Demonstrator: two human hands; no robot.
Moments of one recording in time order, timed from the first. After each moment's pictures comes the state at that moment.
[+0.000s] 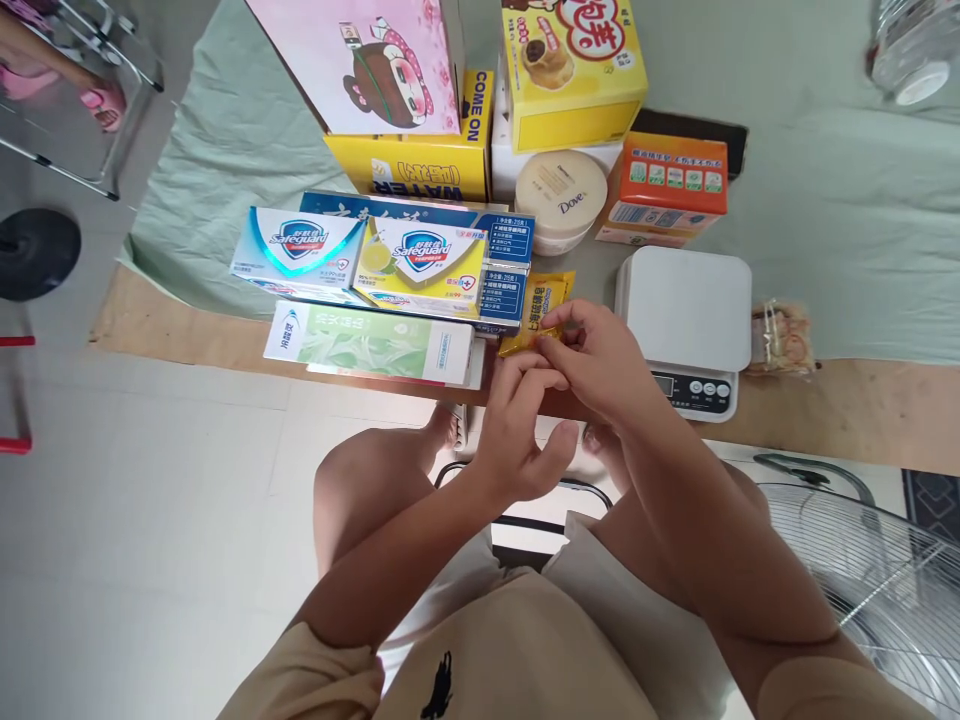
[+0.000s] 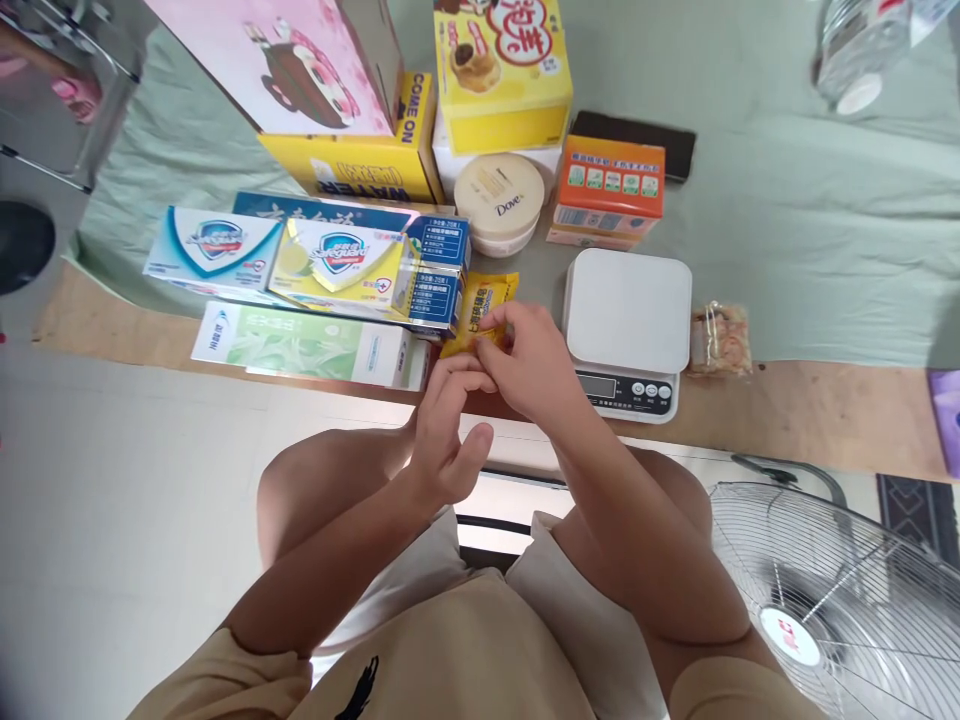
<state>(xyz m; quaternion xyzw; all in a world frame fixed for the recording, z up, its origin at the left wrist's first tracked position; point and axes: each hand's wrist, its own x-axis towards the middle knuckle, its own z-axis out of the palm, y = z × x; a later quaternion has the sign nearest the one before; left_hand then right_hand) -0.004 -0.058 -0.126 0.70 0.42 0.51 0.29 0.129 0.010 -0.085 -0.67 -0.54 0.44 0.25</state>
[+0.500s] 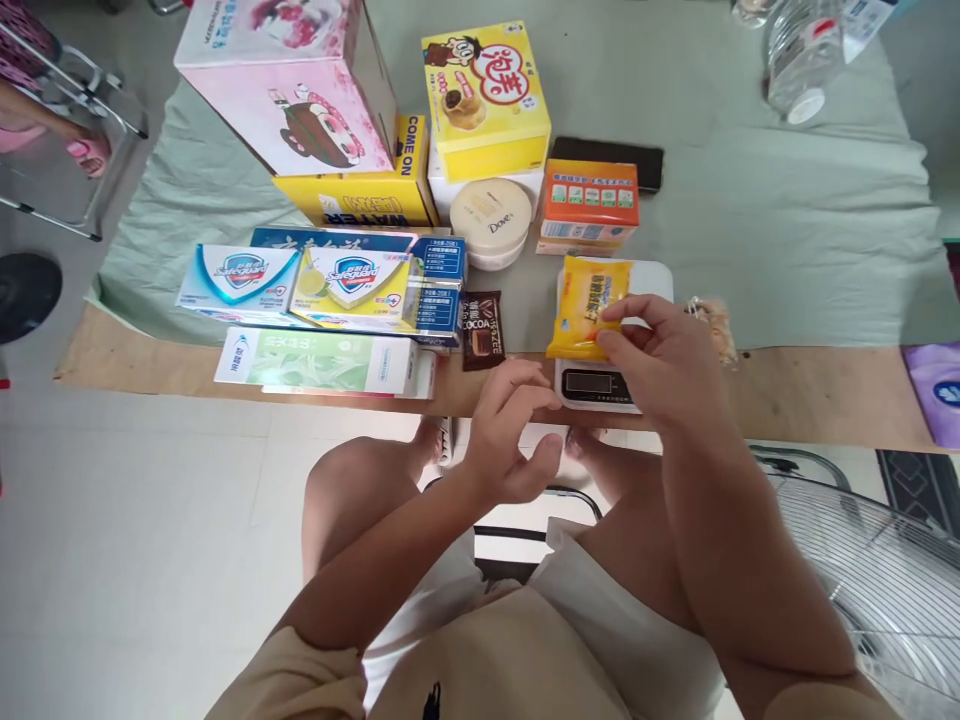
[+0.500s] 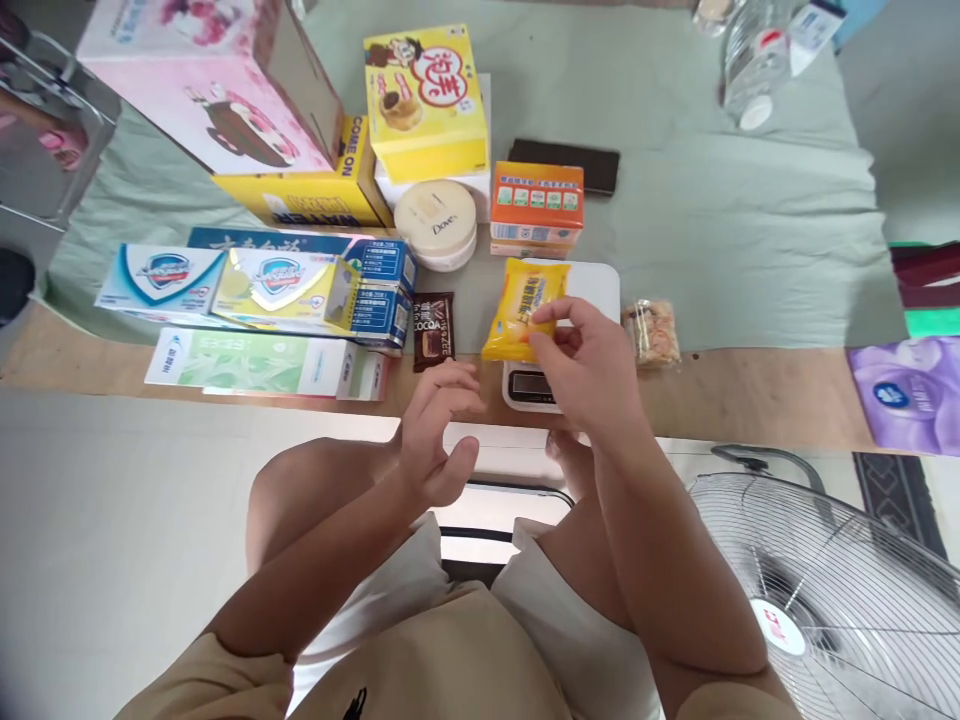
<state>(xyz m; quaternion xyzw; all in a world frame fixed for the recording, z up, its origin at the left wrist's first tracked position) 0.035 -0.050 -0.120 0.74 0.34 0.53 0.22 0.220 -0.011 -0.075 -0.68 -0.46 0.38 0.43</state>
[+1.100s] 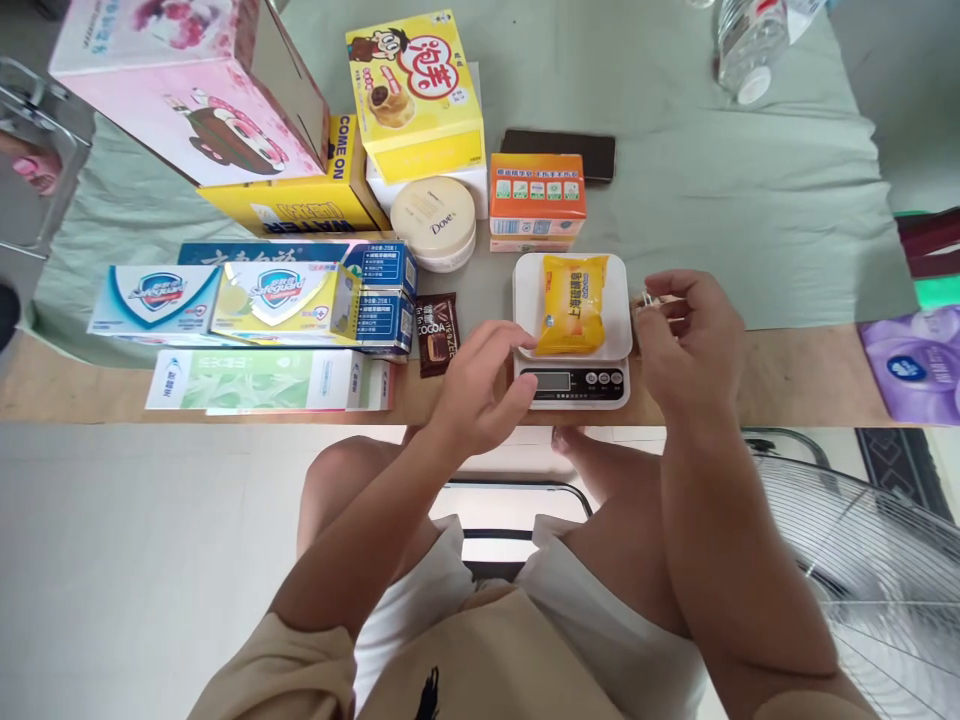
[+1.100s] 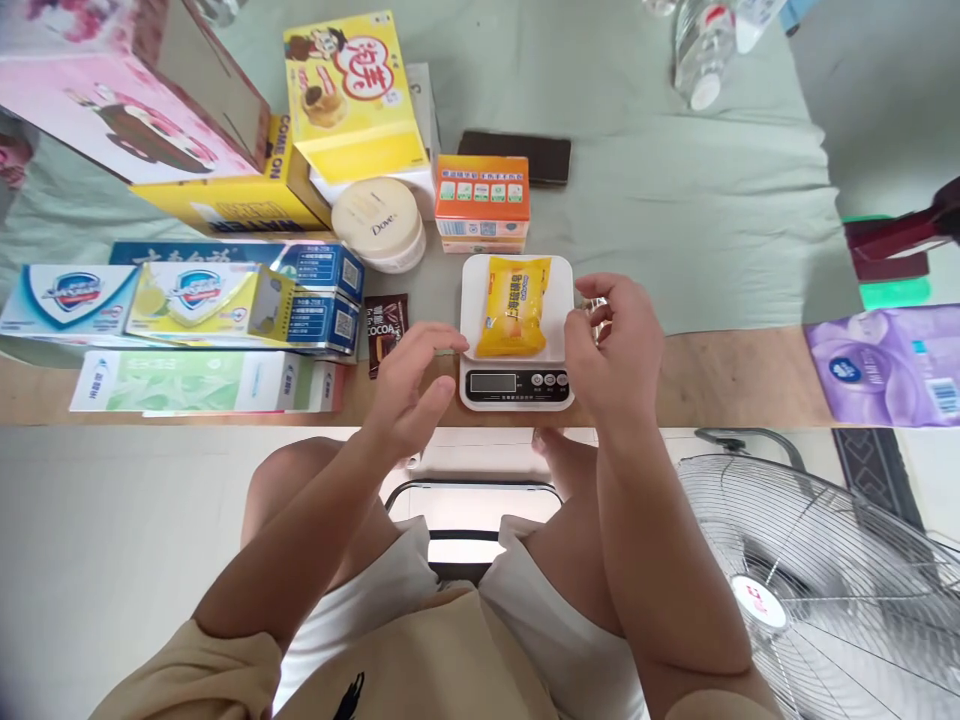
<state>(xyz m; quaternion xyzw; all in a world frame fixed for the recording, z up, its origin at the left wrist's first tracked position) 0.052 0.001 -0.112 0.79 0.34 0.41 0.30 0.281 -0.011 -0.088 -0.75 -0.49 0.14 0.42</state>
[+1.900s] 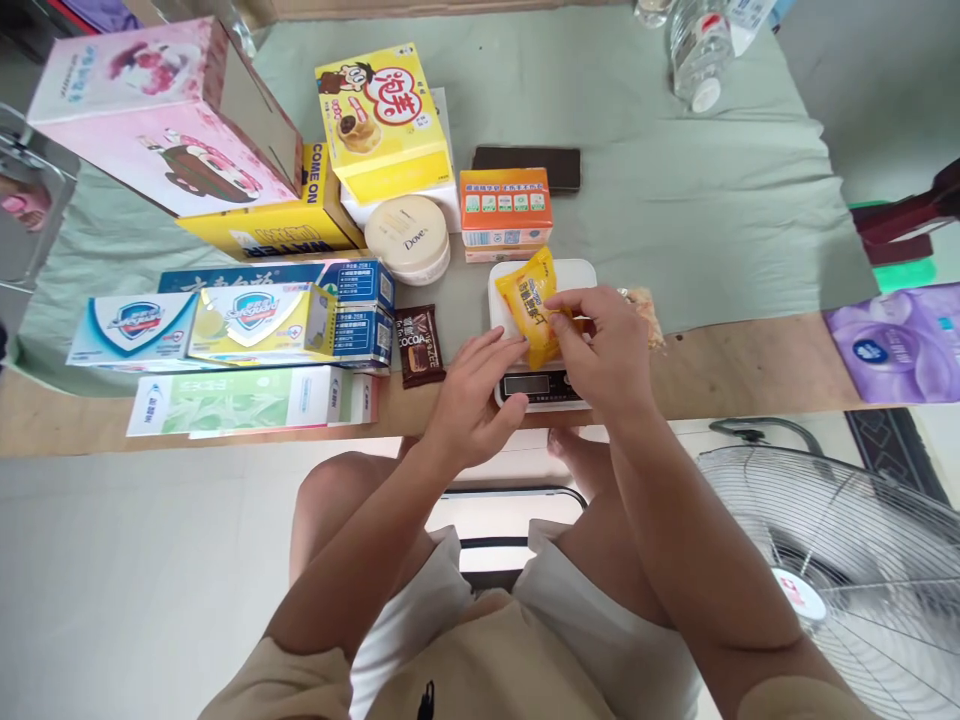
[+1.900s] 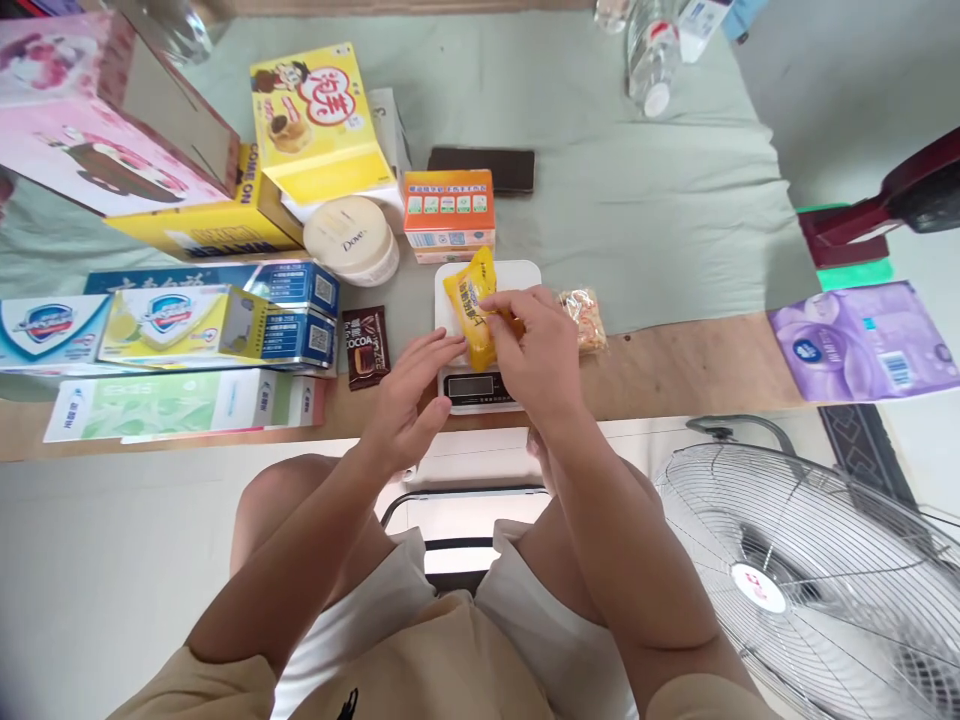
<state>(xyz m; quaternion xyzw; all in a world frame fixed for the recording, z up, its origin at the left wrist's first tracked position) 0.056 -0.004 -0.126 0.82 0.34 0.33 0.30 0.250 -0.003 -0.093 -0.67 -0.57 0.19 0.44</state>
